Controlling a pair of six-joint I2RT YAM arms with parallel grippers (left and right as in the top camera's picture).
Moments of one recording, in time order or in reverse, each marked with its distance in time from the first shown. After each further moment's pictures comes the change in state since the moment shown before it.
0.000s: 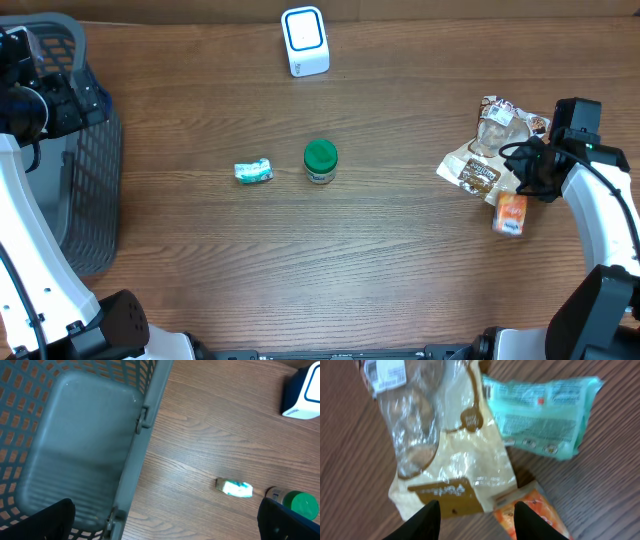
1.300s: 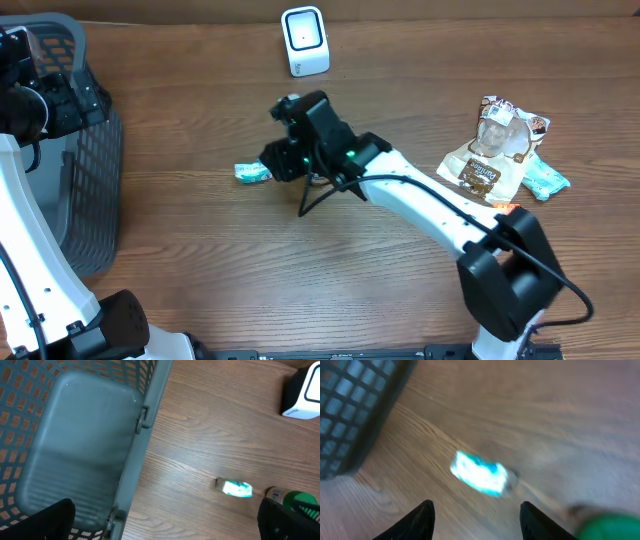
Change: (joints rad) left arm 0.000 0.000 0.000 0.000 0.000 0.000; right arm 0.977 0.352 0.360 0.415 -0.242 -0.224
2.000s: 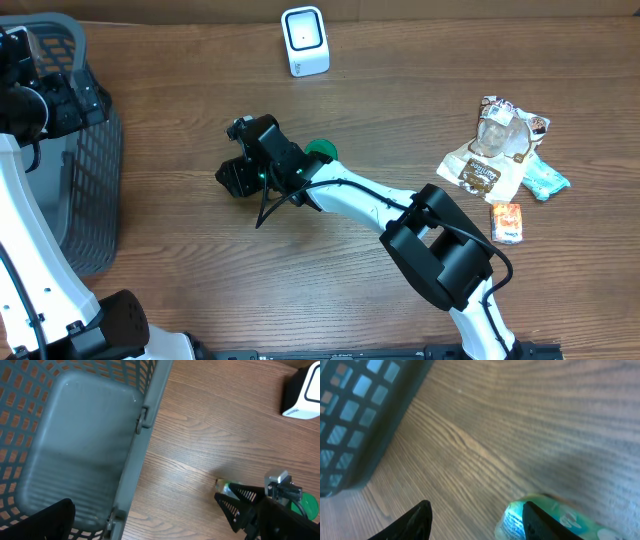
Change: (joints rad) left arm 0.000 0.000 0.000 0.000 0.000 0.000; right arm 0.111 0.275 0.072 0.229 -0.040 0.128
